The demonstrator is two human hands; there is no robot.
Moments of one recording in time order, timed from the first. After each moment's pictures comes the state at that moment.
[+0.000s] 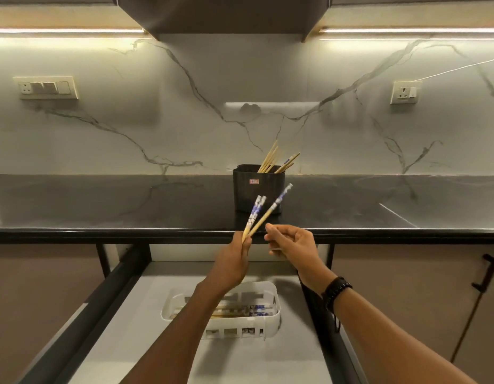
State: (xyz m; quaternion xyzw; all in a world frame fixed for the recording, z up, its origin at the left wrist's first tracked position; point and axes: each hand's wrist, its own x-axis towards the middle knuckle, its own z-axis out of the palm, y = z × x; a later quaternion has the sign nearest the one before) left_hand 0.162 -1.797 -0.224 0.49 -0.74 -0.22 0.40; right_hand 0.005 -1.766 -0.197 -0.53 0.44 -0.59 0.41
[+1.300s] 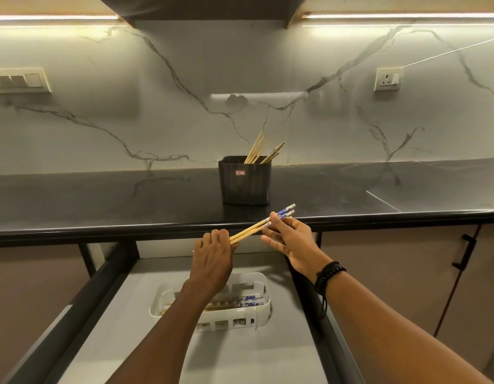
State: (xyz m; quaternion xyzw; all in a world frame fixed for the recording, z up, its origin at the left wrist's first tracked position) left_hand 0.174 -1.807 -0.251 0.53 -0.77 0.23 0.27; right_hand -0.015 -1.779 -0.200 -0.34 0.42 -0.64 0.55
